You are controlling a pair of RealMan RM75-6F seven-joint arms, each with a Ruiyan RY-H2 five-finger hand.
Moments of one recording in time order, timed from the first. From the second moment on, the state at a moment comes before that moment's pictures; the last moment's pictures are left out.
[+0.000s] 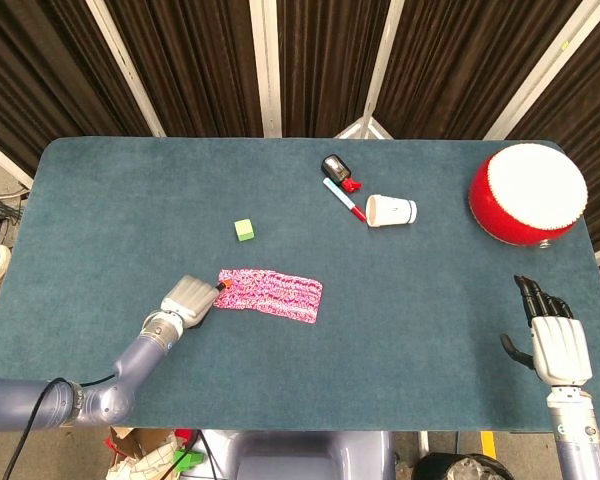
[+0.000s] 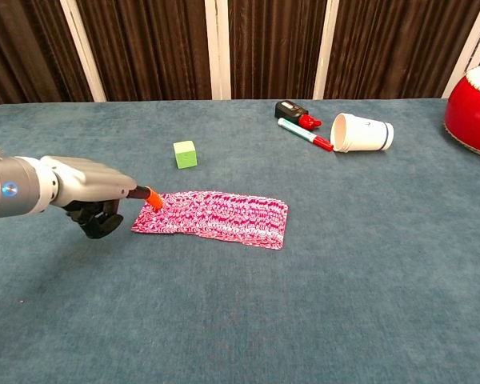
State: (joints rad) left arm -0.99 -1.46 0.01 -1.65 0.52 0.86 0.86; right arm 0.13 -1.30 0.11 -1.45 -1.45 1.46 -0.08
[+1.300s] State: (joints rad) left arm -0.93 -1.35 0.22 -1.66 0.41 1.00 0.91; right arm 0.13 -1.29 0.10 -1.47 -1.47 1.47 -0.08
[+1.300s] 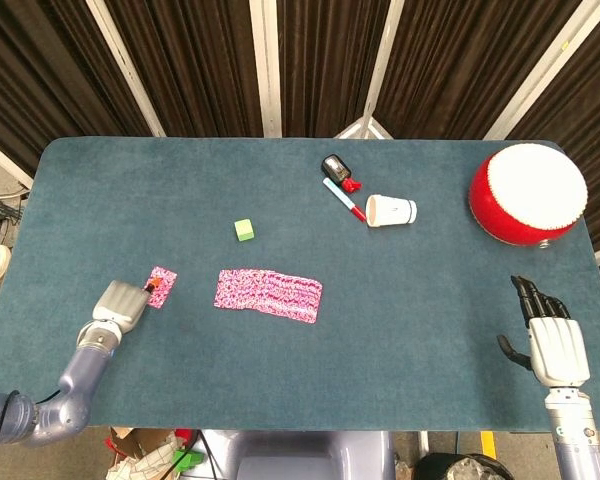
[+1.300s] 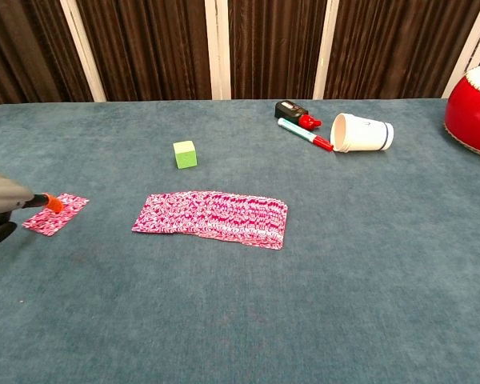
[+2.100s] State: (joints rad) left arm -0.91 -1.20 0.16 -1.88 0.54 1.12 0.88; right arm 0.12 -1.29 0.10 -1.48 -1.47 1.48 -0.07
